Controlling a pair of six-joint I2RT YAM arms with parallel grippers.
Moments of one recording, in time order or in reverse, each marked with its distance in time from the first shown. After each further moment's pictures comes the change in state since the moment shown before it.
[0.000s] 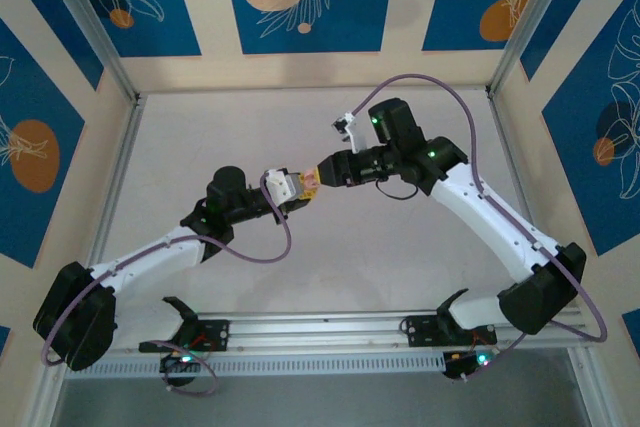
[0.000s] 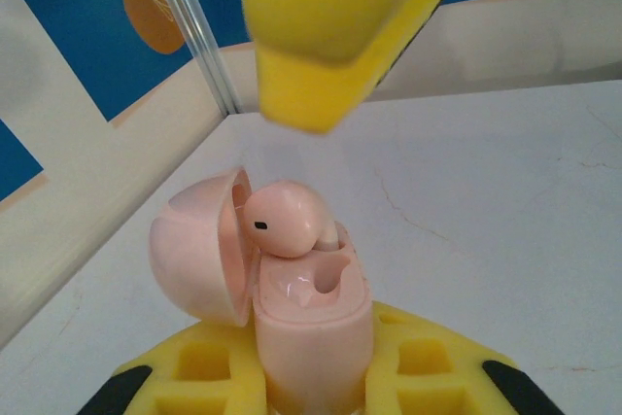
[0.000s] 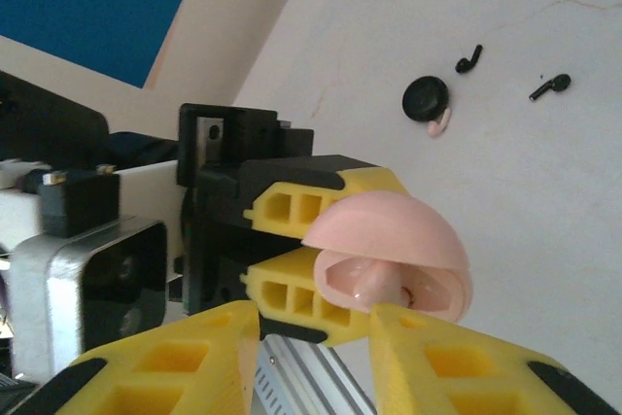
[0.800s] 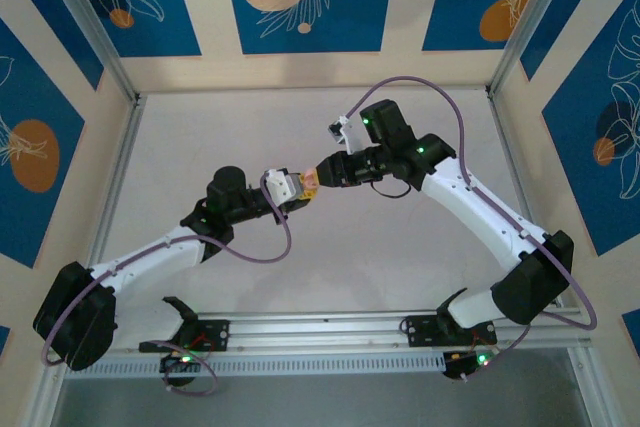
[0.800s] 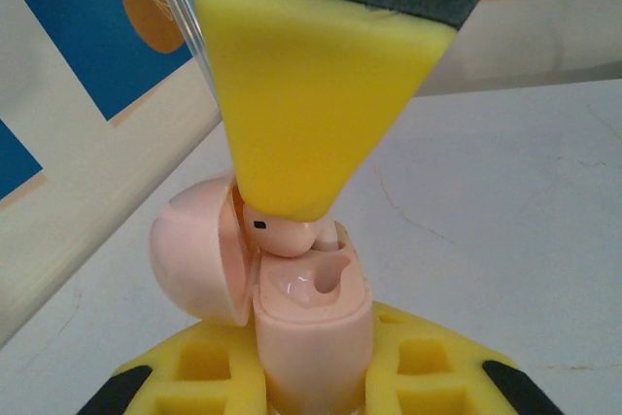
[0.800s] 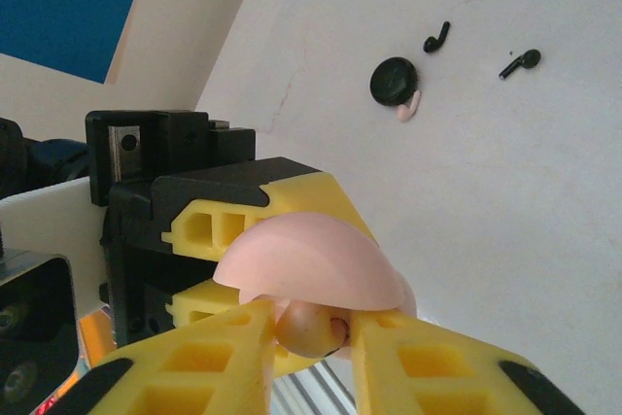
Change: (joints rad) left arm 0.000 0.000 0.000 -0.002 -0.002 0.000; right arm 0.002 0.055 0.000 -0.013 0.031 -0.004
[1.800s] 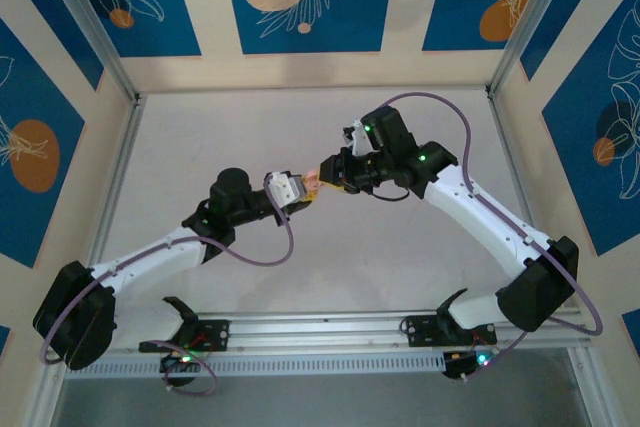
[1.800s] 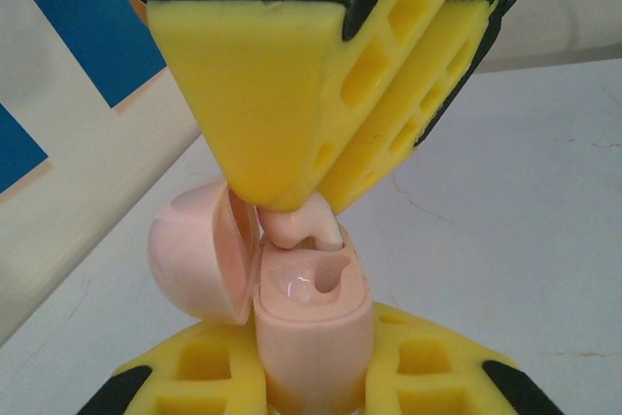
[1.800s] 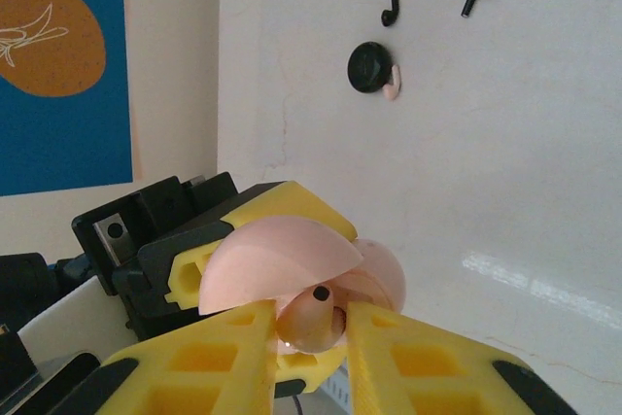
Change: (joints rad) left arm -0.023 0.000 0.000 -0.025 -0.051 0.027; right arm 0.011 -0.044 -0.067 0.047 0.083 0.439
